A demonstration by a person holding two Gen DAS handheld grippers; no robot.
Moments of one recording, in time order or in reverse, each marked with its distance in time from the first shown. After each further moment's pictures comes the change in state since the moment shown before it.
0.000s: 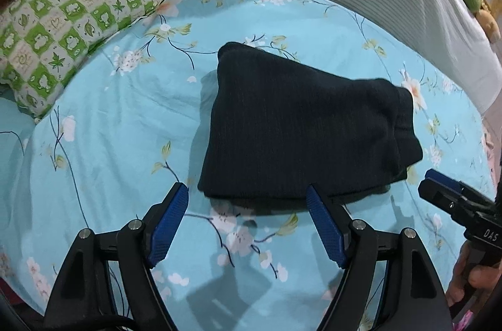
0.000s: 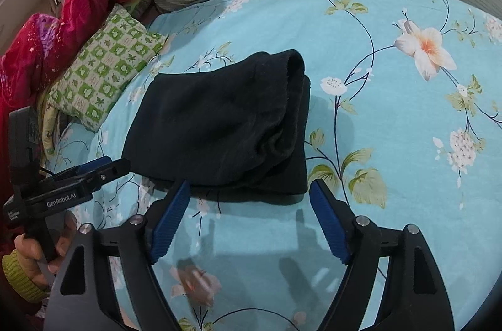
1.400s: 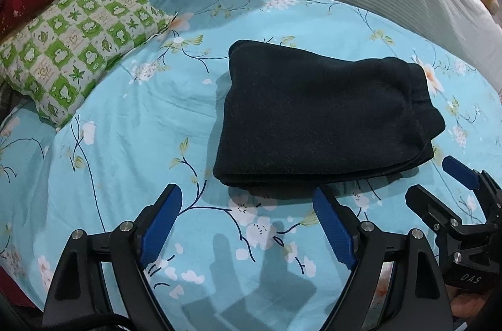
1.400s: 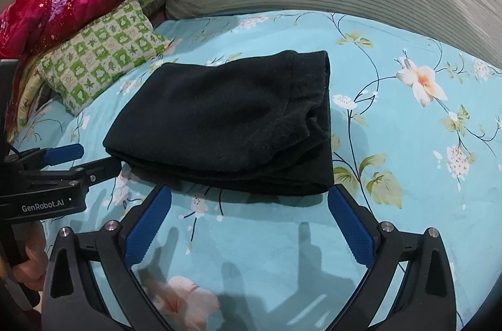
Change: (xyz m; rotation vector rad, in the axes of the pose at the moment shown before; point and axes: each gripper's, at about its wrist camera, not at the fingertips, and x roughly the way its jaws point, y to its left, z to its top) left arm 0.004 -0.007 -0.028 0.086 -0.107 0.128; right arm 0.023 0.037 -0.043 -0.157 -0.203 -0.152
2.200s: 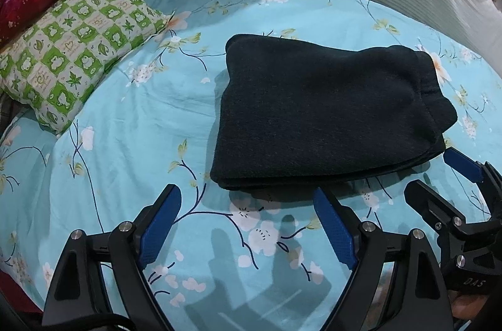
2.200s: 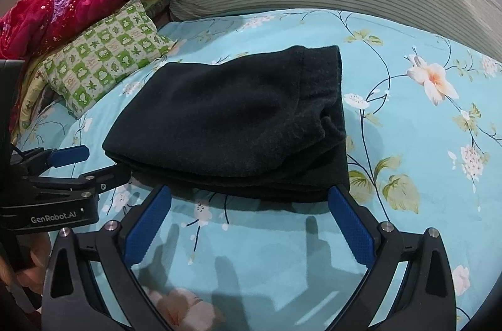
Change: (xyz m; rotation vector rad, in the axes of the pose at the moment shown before) left arm 0.012 -0.002 0.001 0.034 0.017 0.032; right arm 0.013 0.000 0.000 0.007 -0.005 0.039
